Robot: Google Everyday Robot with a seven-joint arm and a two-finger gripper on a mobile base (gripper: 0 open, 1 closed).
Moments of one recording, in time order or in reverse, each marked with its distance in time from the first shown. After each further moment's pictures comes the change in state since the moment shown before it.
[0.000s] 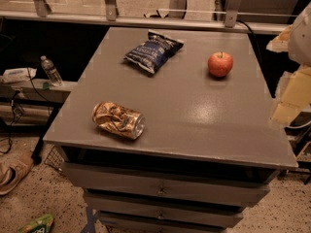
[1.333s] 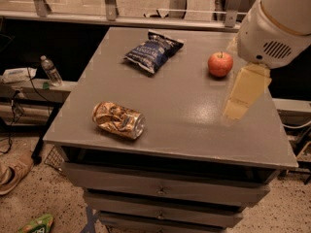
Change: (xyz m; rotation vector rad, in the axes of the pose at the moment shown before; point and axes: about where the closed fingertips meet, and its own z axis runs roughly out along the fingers) arm -0.072 0.013 0.019 -0.052 -0.053 0.004
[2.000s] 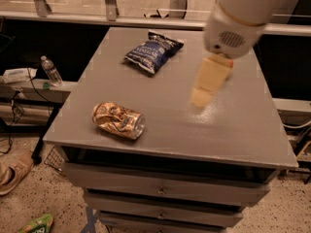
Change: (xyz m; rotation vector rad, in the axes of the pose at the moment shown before) arm -0.038 -0.014 0.023 -0.044 0.049 0.080
